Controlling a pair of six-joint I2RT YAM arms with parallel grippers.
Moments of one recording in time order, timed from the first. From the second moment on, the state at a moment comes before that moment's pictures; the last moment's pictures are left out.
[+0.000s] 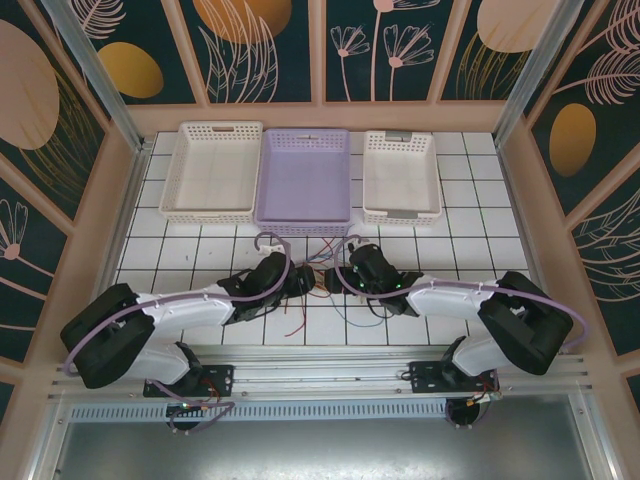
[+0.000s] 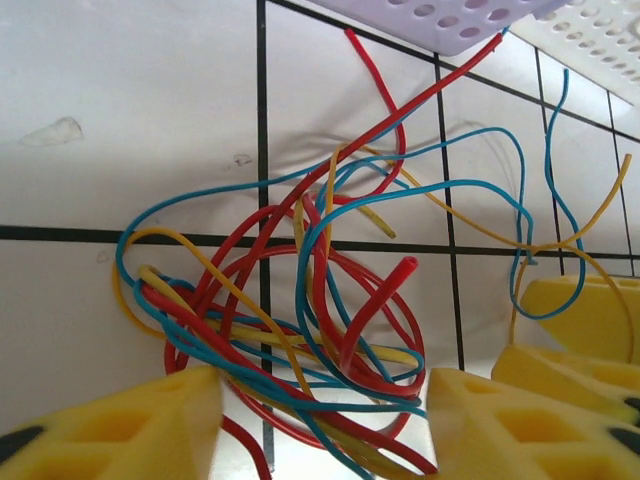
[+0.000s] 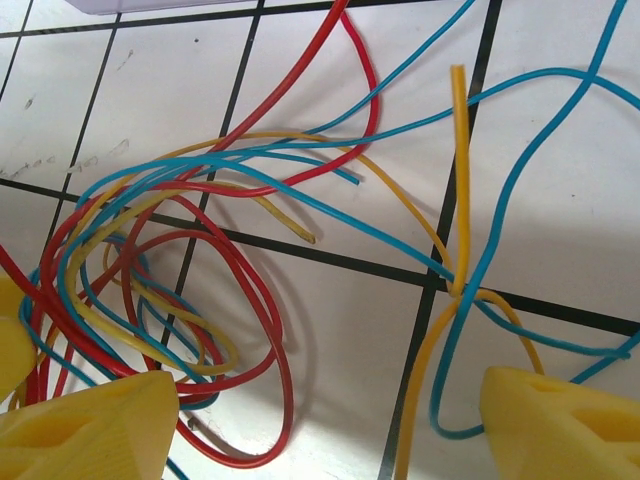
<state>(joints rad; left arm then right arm) -0.89 1.38 0.53 0.10 -0.12 -0.98 0.87 1.40 0.52 0.10 0.05 0.68</state>
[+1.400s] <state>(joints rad) -0.89 1.34 0.52 0.09 -0.17 -1.00 0.90 1.16 0.48 0.00 0.03 0.68</state>
